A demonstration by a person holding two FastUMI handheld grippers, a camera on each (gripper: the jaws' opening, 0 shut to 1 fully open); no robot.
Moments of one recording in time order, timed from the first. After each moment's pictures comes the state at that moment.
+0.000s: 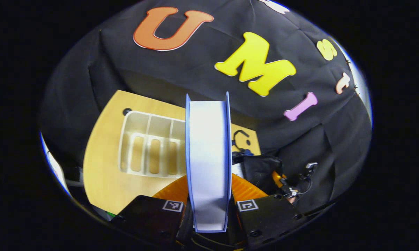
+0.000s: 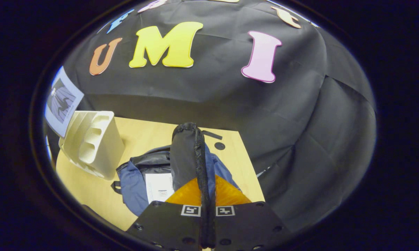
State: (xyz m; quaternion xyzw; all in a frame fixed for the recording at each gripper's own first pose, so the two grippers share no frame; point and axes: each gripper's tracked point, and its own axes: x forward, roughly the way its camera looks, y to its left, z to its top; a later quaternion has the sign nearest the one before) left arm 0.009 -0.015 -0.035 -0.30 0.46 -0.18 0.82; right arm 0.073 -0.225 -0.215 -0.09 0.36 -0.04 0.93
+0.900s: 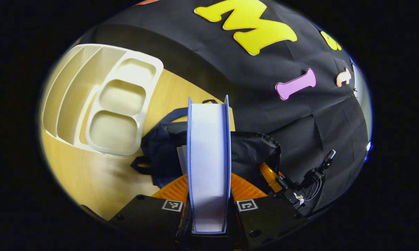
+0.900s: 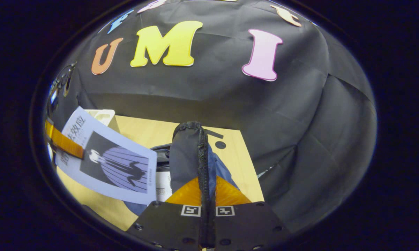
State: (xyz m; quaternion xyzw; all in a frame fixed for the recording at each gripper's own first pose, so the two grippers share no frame) left arm -0.011 -0.259 -0.188 -0.38 0.51 -0.22 0.74; right arm 0.075 -0.239 -0.219 -0.09 0.36 -0.03 0.93
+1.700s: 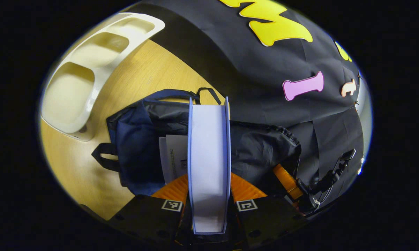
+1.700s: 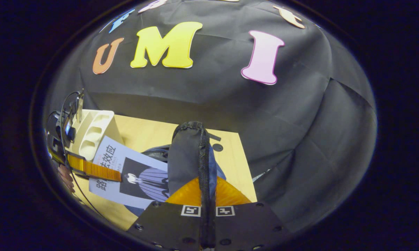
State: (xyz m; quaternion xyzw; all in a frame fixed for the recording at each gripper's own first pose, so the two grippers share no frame) left arm -0.014 -0.323 -0.242 -0.44 0.50 -0.24 0.70; right arm 0.082 -0.249 -0.197 -0.11 0.36 -0.02 0.92
